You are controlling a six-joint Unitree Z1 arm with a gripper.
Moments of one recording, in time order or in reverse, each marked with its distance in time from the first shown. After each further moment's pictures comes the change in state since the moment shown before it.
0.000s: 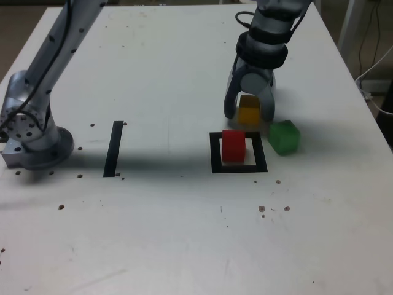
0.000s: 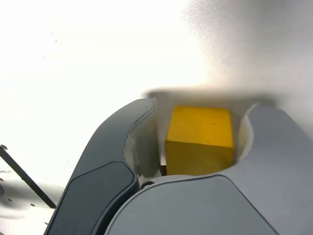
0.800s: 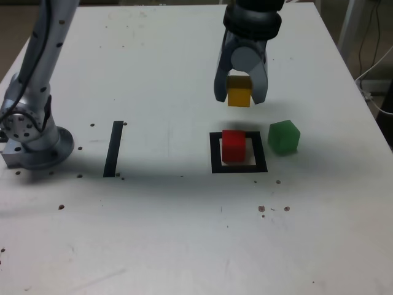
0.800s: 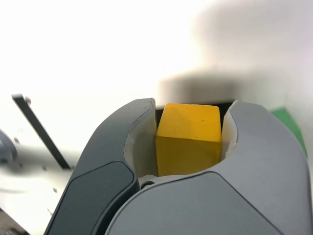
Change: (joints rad) arm -0.067 -0.169 -0.001 0.123 -0.036 -0.116
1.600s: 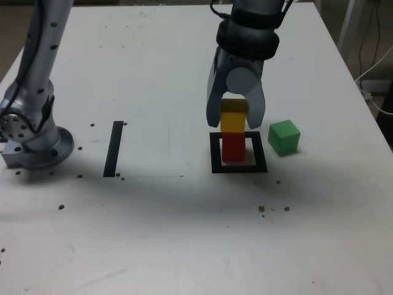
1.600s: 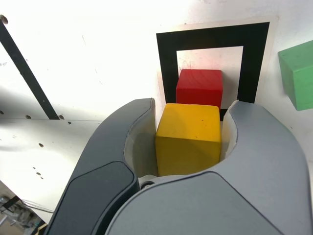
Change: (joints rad) arm -0.128 -0.021 0.058 0.006 -0.094 -0.176
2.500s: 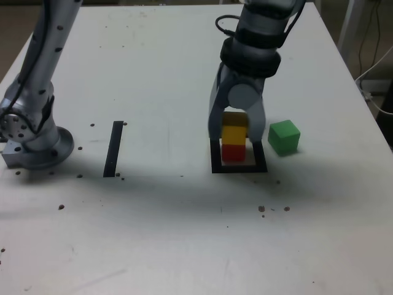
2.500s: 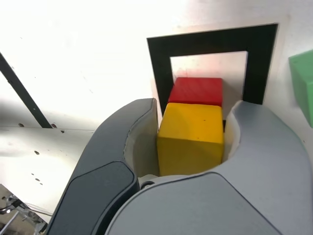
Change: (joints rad) arm 0.005 0.056 0.052 -0.055 -0.008 0.023
